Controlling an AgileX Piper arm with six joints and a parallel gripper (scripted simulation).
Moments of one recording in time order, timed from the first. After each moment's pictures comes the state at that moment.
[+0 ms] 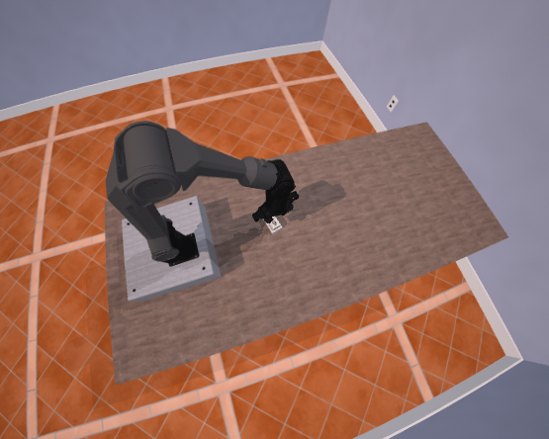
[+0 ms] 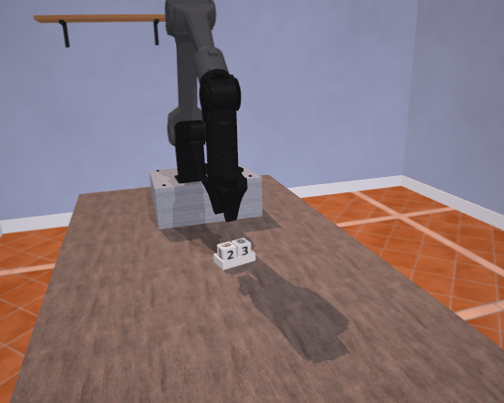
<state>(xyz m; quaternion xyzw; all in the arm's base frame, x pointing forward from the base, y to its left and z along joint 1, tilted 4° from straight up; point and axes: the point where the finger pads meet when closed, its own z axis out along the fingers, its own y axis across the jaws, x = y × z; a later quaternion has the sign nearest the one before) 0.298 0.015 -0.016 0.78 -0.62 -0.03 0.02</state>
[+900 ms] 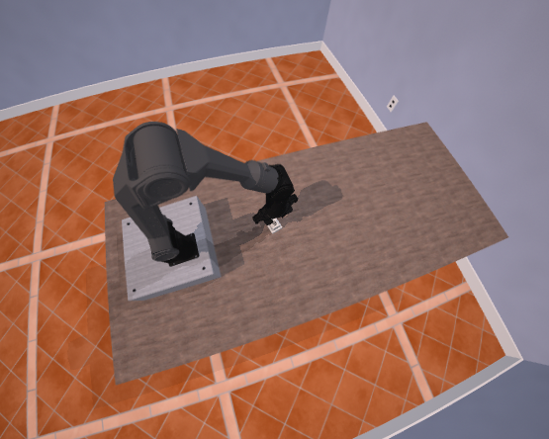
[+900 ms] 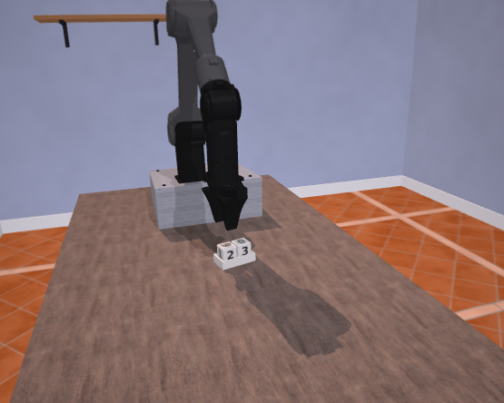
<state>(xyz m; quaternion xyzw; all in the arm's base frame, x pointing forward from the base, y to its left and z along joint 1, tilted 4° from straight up) 0.296 0.015 -0.033 0.78 -0.62 -0.03 0.03</state>
